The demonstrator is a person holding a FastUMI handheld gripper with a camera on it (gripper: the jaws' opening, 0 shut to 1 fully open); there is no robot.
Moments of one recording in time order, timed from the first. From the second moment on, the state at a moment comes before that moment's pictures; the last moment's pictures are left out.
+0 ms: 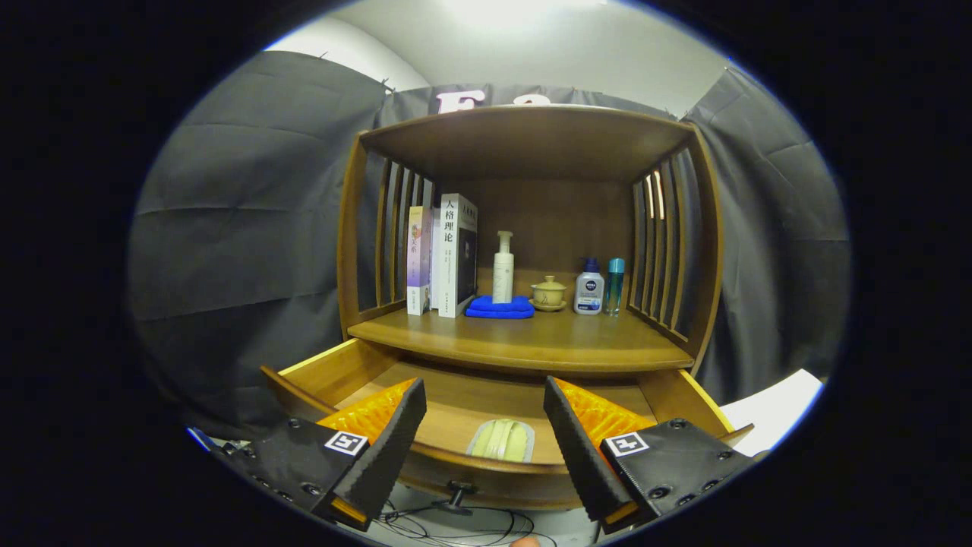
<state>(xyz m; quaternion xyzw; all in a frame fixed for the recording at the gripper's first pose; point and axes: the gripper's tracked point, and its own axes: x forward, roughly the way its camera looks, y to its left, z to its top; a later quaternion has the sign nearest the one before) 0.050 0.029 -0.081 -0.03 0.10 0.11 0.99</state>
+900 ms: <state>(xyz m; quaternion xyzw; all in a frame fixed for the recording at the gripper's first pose) 0.107 0.026 -0.185 0.00 0.43 0.14 0.89</state>
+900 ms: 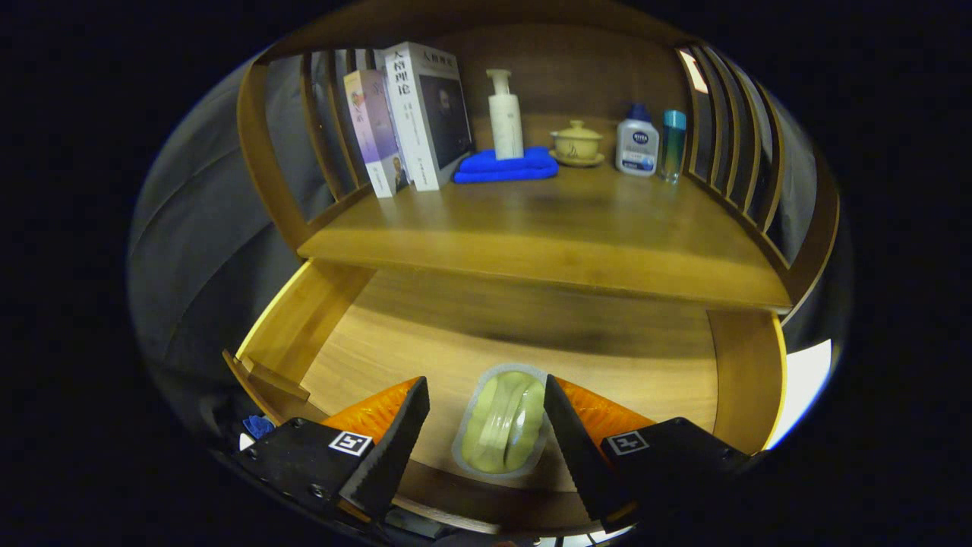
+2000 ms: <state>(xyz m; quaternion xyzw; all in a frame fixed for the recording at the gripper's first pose) 0.106 0.033 -0.177 0.05 0.40 0.15 0.90</state>
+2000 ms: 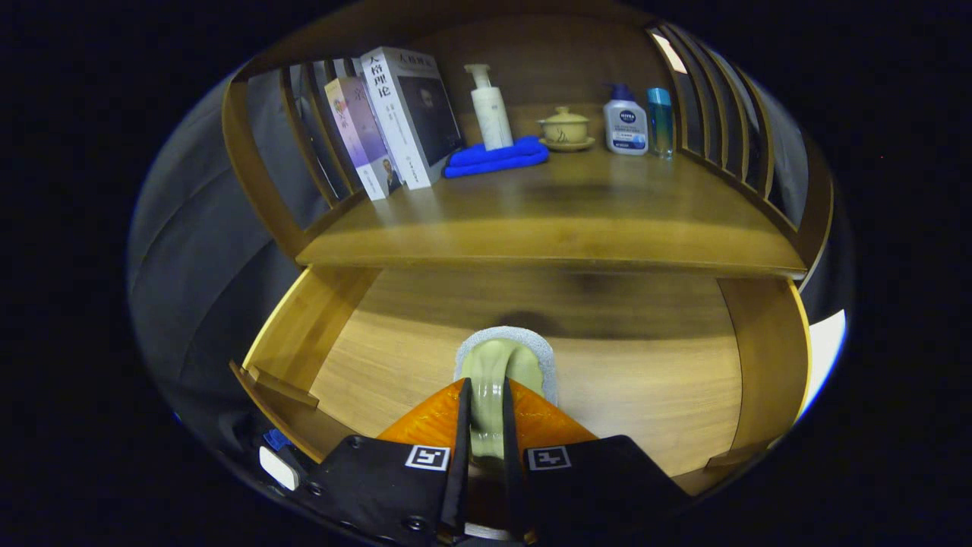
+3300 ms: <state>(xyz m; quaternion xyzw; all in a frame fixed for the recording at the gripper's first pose) 0.208 0.023 -0.056 0.09 0.27 0.11 0.95</state>
